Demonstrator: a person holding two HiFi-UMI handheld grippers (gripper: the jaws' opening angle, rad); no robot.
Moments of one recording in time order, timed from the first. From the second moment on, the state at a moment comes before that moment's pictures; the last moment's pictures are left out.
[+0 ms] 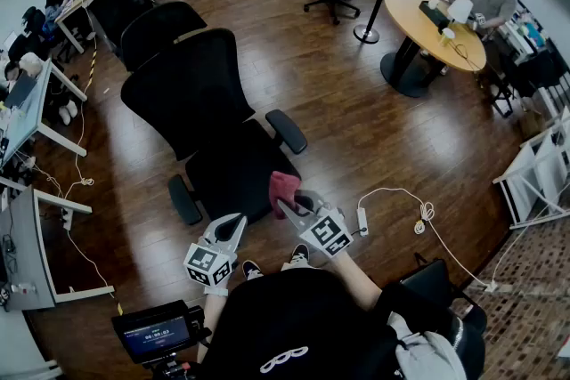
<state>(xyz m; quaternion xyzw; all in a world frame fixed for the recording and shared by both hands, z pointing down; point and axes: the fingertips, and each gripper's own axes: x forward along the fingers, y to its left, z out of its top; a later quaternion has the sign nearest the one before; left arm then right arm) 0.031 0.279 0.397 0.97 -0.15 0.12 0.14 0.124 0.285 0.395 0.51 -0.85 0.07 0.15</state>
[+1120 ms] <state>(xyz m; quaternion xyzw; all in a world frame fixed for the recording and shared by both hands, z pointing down) 0.110 0.260 0.398 0.97 -0.17 0.13 0.14 0.188 0.256 0.416 0.48 -0.86 0.09 0.14</state>
